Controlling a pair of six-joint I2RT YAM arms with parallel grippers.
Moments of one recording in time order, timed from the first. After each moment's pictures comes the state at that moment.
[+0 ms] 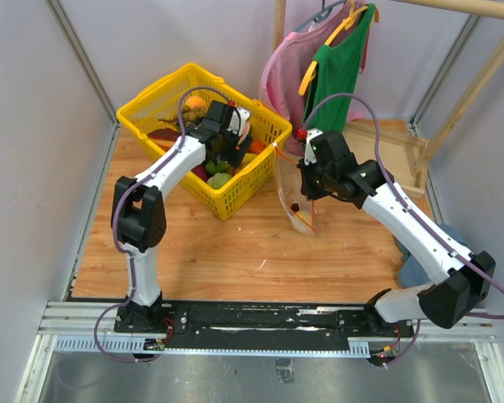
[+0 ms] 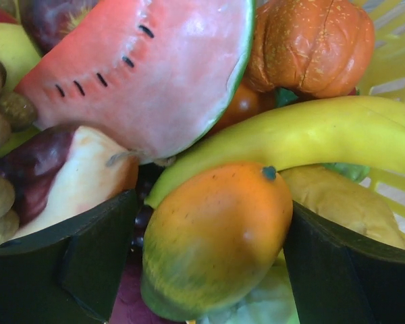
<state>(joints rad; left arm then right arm) -0.42 1.96 1.73 -0.59 -0.08 0.14 0.61 1.36 1.38 -0.83 0.04 0.18</state>
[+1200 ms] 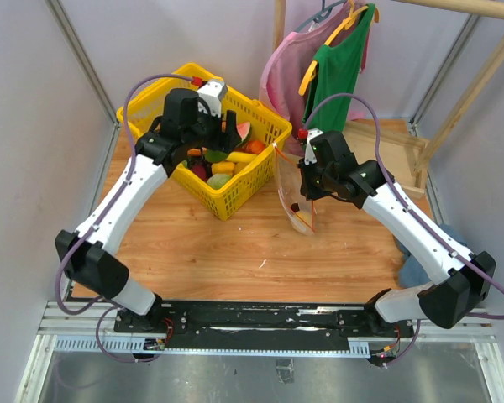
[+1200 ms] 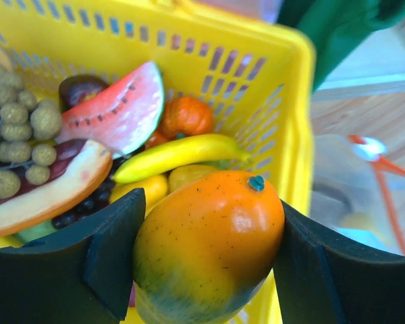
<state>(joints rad) -0.42 1.56 1.61 -0.53 0.12 -0.07 0.61 1.36 1.38 -0.83 0.04 0.20</state>
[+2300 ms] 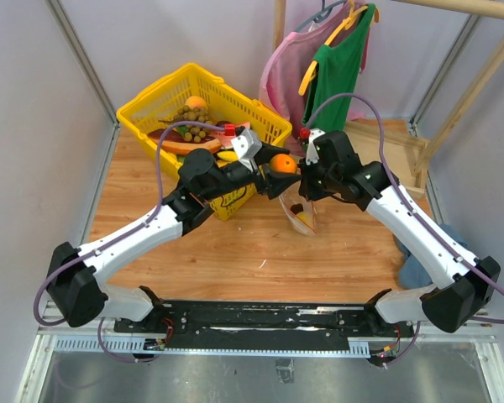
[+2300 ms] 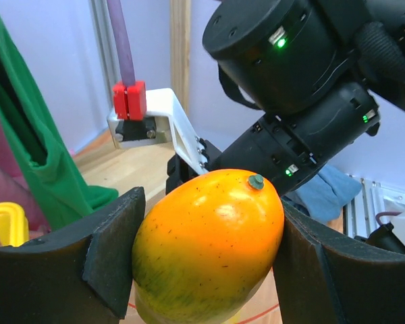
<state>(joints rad) -0.78 1.30 1.07 0.45 0.40 -0.11 0.61 1.33 1.38 -0.83 -0.02 0.21</state>
